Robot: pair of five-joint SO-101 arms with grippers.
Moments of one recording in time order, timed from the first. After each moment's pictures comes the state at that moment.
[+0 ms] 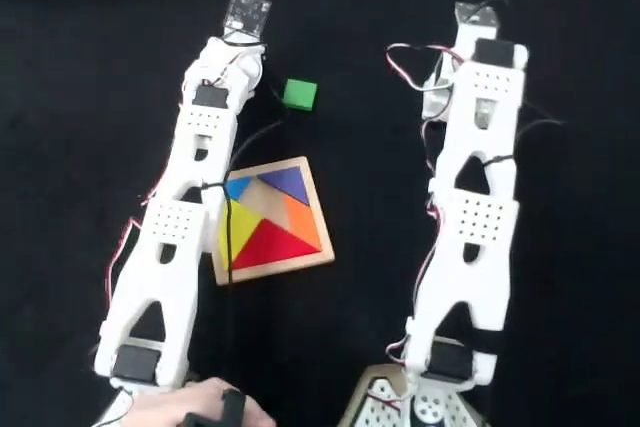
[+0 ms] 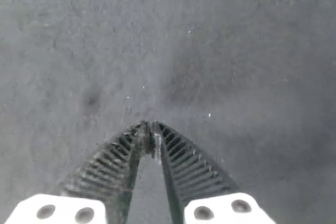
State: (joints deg) left arm 2.9 89.8 -86.2 35.0 -15.0; right arm 10.5 64.0 -70.6 95.2 3.1
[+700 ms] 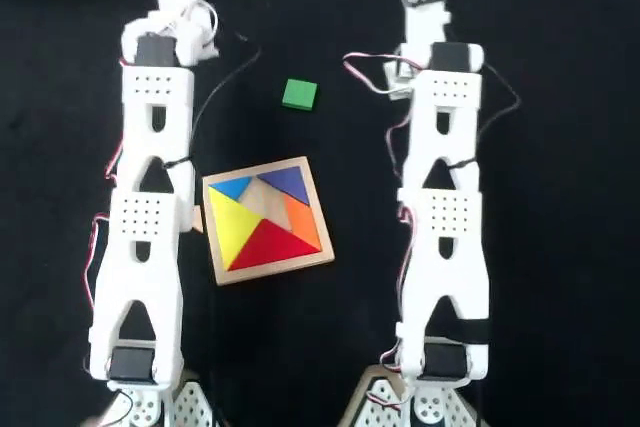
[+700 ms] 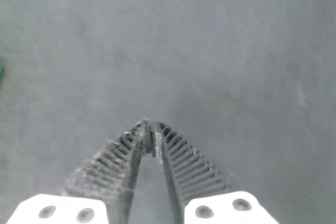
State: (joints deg) left arm -3.1 70.4 -92.3 68.0 3.6; right arm 1.4 74.6 -89.5 84.6 15.2
